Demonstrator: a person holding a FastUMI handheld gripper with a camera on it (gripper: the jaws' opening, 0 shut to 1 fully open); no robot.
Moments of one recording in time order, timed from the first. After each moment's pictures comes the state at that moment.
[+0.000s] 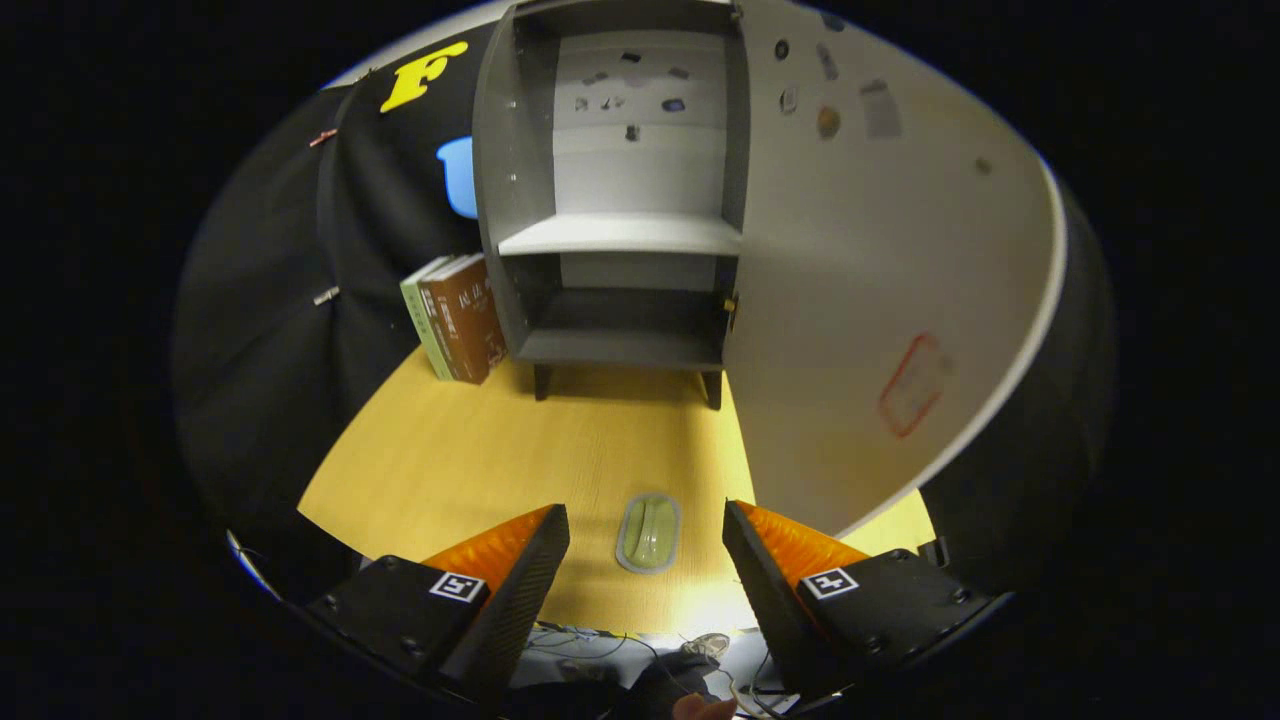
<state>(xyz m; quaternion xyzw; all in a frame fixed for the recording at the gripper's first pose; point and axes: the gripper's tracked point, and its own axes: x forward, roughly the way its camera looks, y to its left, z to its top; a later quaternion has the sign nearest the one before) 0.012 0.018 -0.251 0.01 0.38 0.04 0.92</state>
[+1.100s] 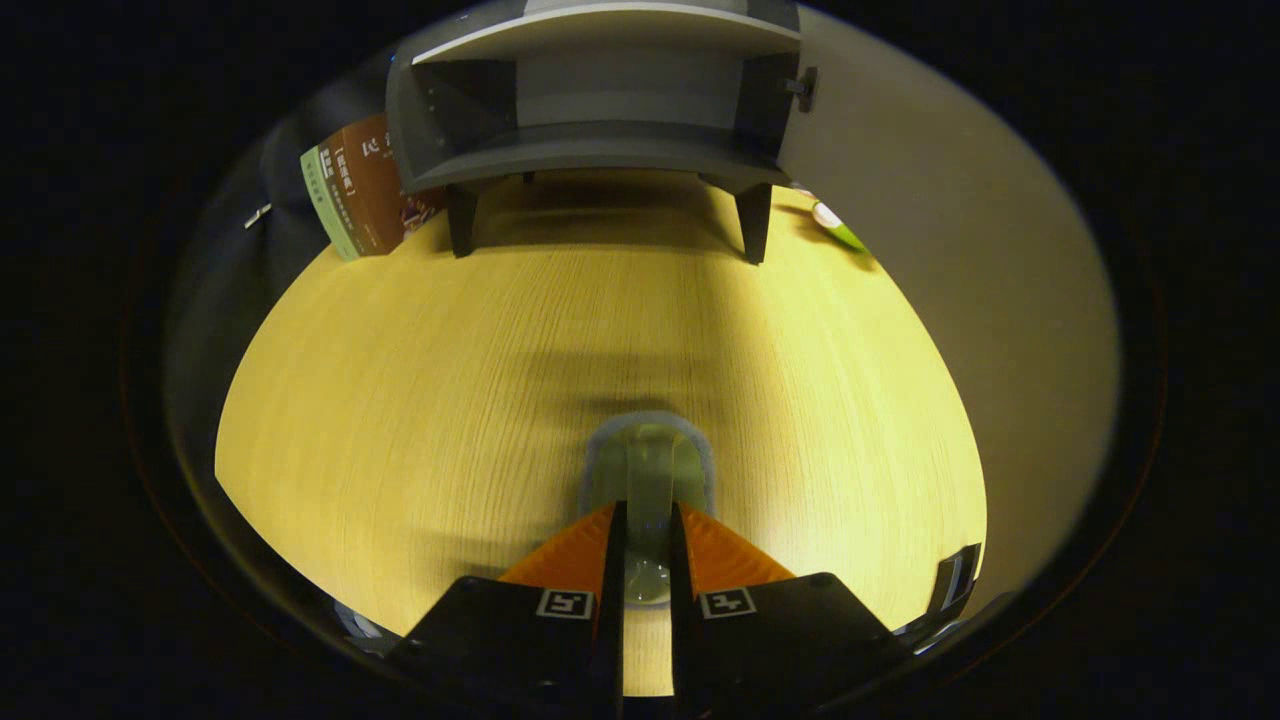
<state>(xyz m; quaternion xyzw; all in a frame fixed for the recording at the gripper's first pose) -0.006 -0.001 -0.345 -0.01 0.50 -0.01 0.87</state>
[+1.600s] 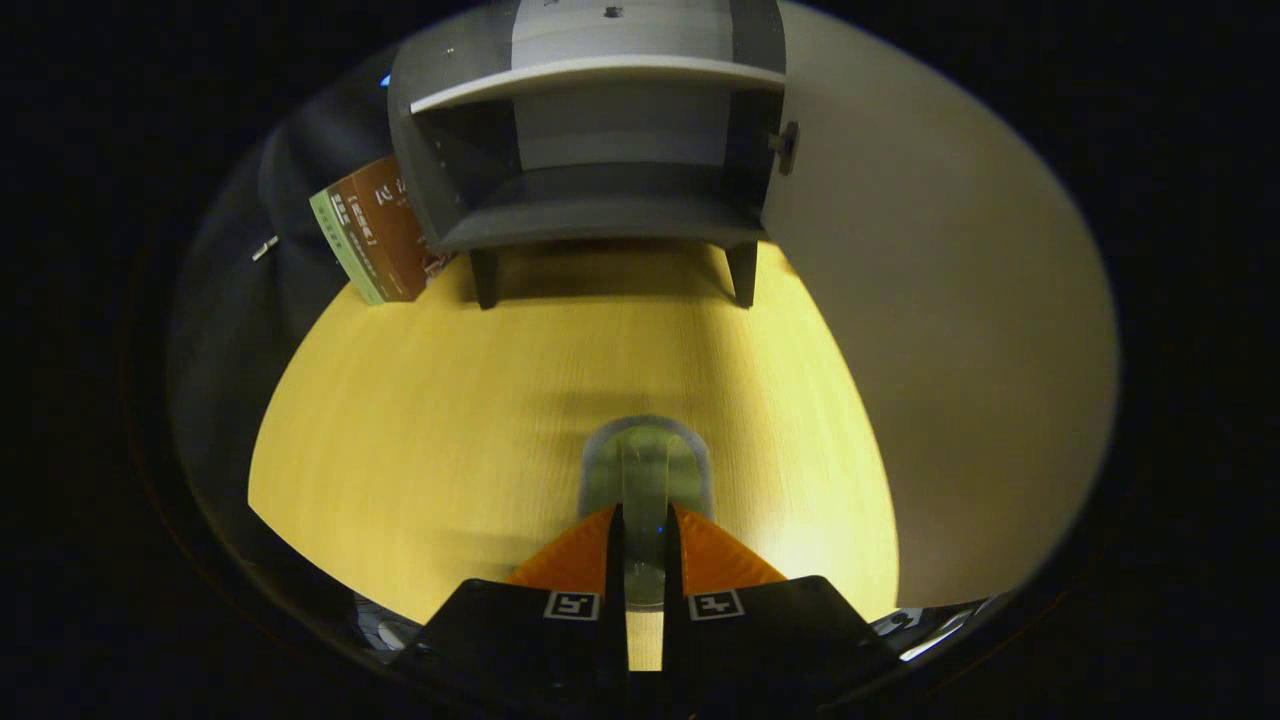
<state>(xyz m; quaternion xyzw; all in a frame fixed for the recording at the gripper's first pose) 0.005 0.011 -0.254 0.01 0.47 0.01 0.88</state>
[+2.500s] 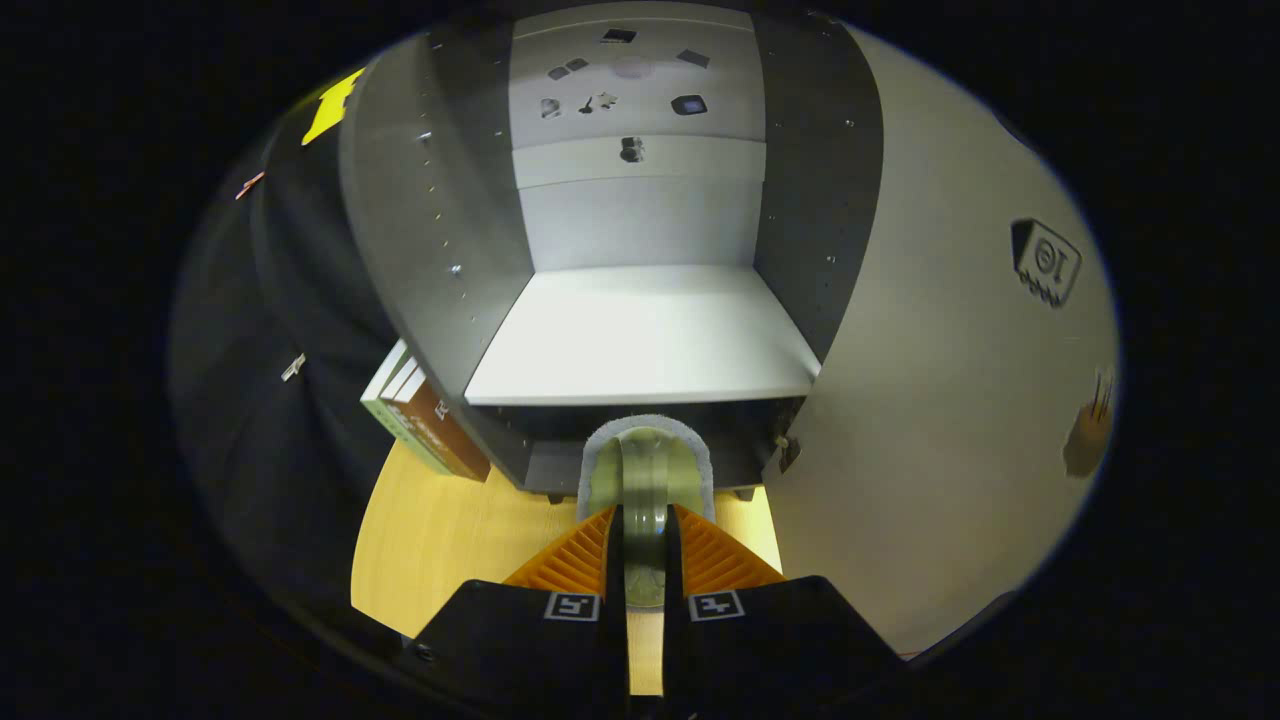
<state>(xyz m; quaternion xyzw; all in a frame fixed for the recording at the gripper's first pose) 0.181 0.042 -0.010 0.05 0.39 0.01 0.92</state>
